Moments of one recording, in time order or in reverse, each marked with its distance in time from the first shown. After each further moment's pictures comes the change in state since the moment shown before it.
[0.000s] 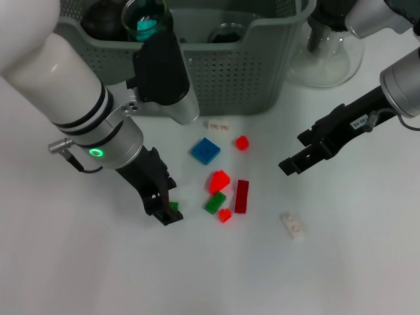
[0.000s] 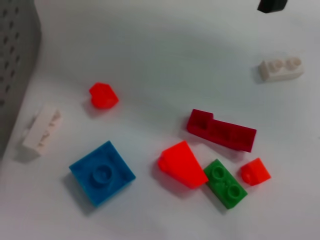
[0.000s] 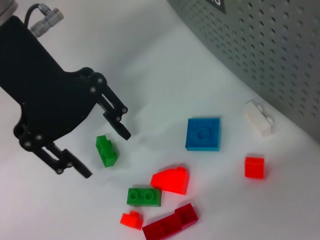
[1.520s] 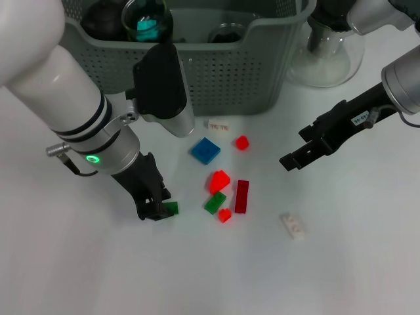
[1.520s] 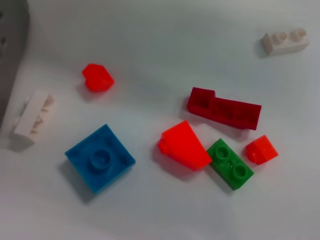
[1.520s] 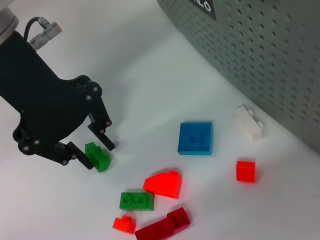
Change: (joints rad) left arm 0.006 0.000 0.016 -0.036 0.026 -0.032 0.052; right arm 0.000 -0.003 0.003 -0.001 0.000 0.013 0.001
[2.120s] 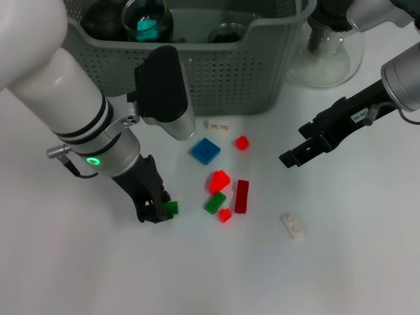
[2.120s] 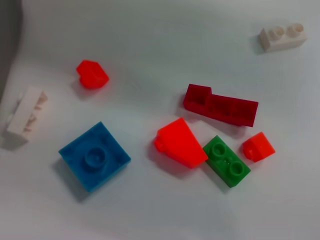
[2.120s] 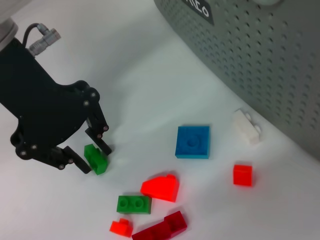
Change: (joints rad) left arm 0.000 0.000 0.010 -0.006 0.001 -0.001 0.000; right arm 0.005 -0.002 0.000 0.001 0.000 0.006 0.000
